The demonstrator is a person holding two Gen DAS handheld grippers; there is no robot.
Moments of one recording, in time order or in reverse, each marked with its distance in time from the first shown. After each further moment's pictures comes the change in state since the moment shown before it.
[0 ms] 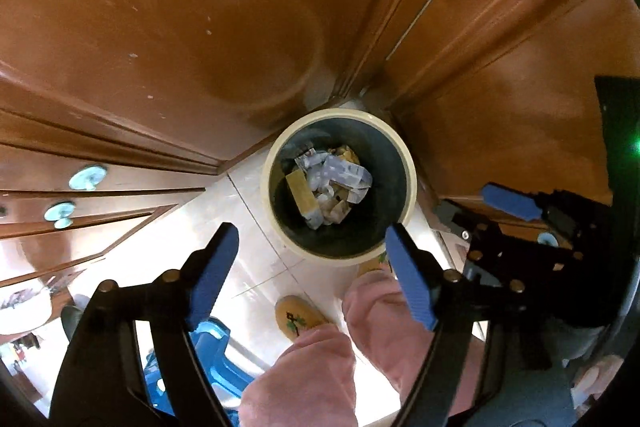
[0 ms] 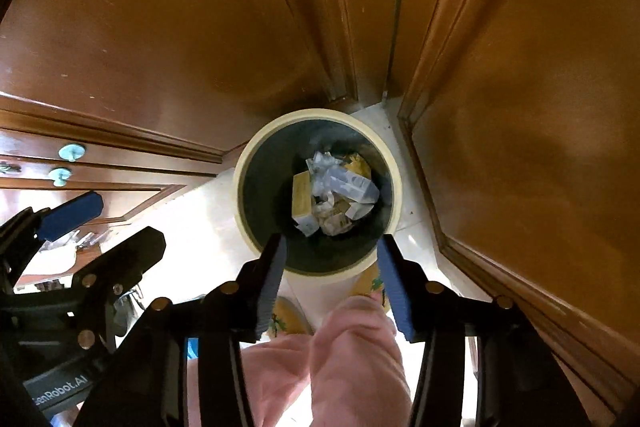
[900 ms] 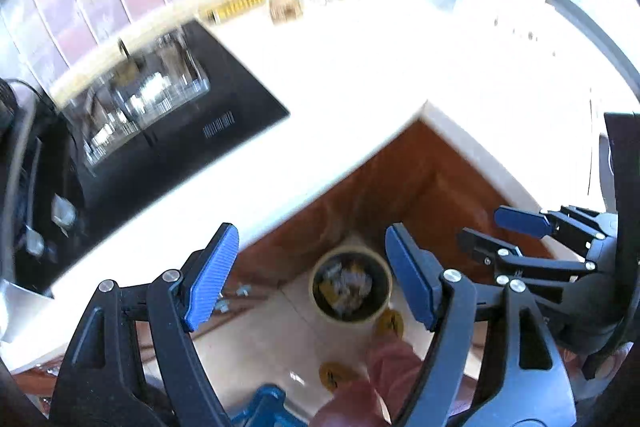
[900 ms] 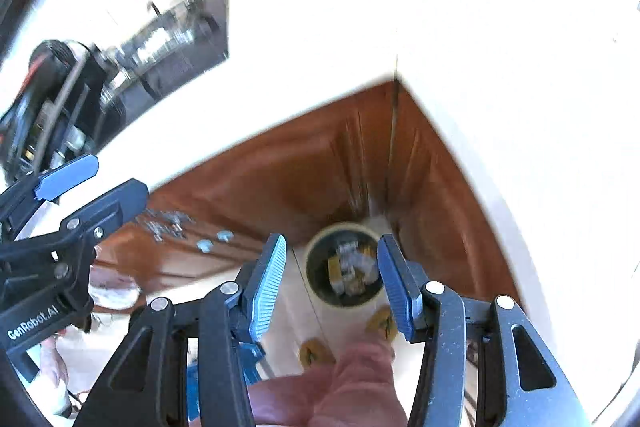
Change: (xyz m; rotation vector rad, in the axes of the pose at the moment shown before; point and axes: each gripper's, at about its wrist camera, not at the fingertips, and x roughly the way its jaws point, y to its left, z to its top) left arm -0.401 -0.011 0.010 0.125 -0.482 0.068; right arm -0.402 0.075 -0.004 -0.013 -0.393 0.027
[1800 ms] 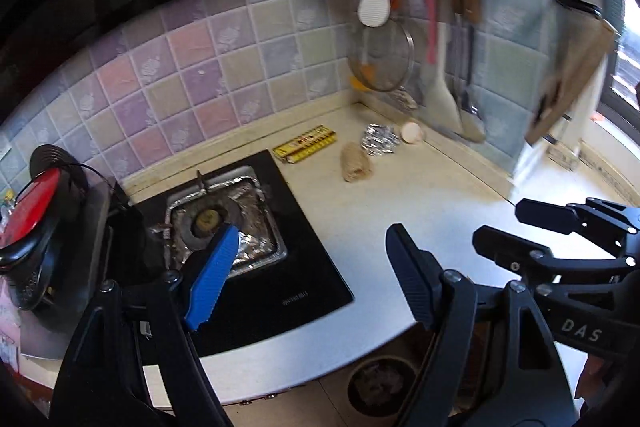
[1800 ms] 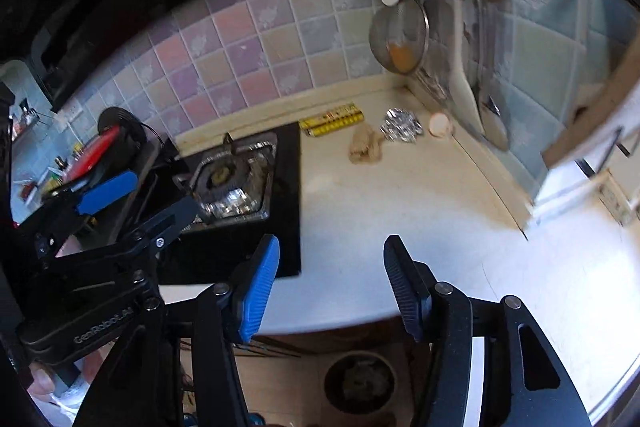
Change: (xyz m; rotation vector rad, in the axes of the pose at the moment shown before) left arm -0.072 0.025 0.162 -0.086 -0.290 0.240; right arm -0.073 0.018 0.190 -0.174 -0.314 0.185
